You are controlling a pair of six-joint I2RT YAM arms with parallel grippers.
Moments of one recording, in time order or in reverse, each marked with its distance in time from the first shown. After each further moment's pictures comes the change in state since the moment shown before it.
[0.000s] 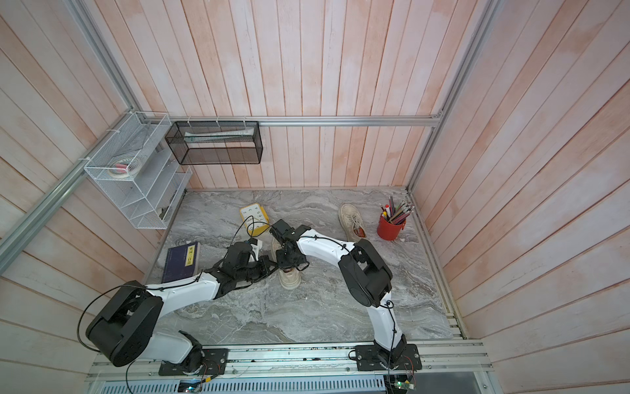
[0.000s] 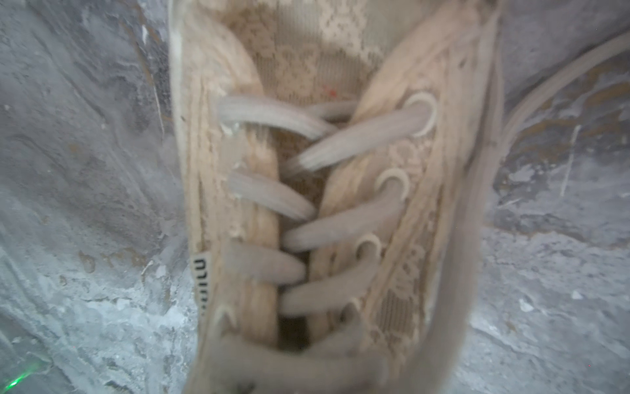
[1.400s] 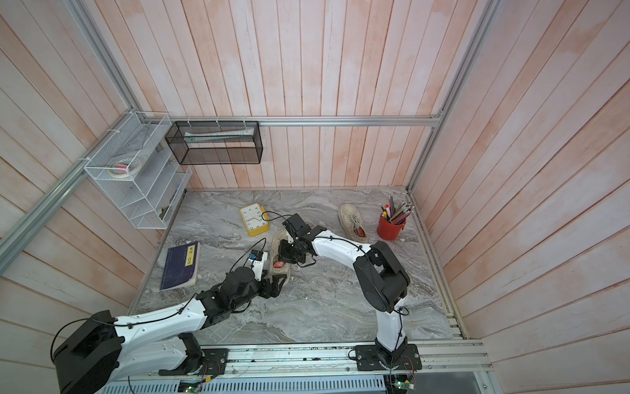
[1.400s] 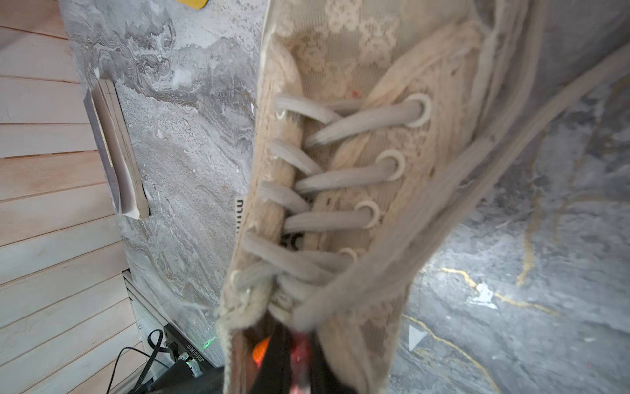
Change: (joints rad) left arm -0.304 -0.256 -0.171 0.032 -0.486 0.421; right arm -0.073 -0.126 -0.161 0.269 -0.269 0.299
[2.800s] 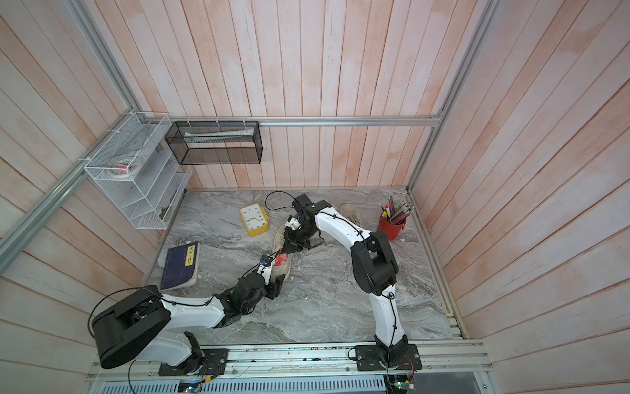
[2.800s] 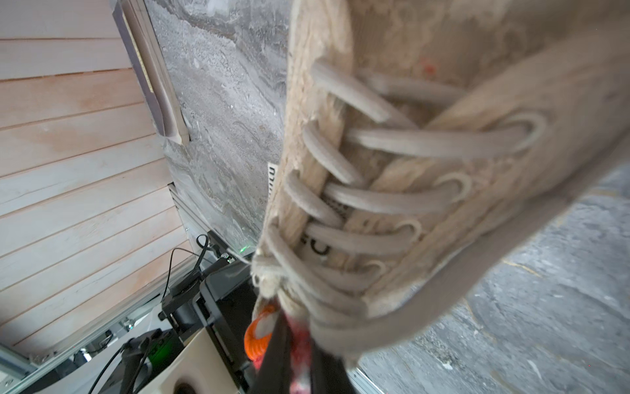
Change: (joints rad) left arm -0.034 0.256 -0.059 0.328 -0.191 0.235; right arm -0.158 0.201 0.429 -0.537 -0.380 -0.322
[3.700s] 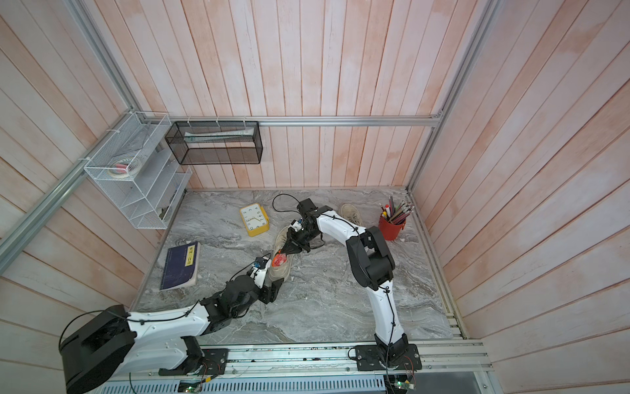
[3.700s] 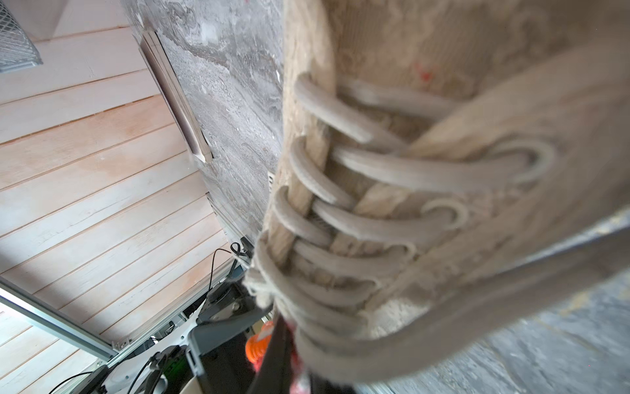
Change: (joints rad) left arm -0.006 -0.304 -0.046 -0.159 0.119 -0.007; right arm -0.033 0.051 -0.109 0.216 -0.121 0.155
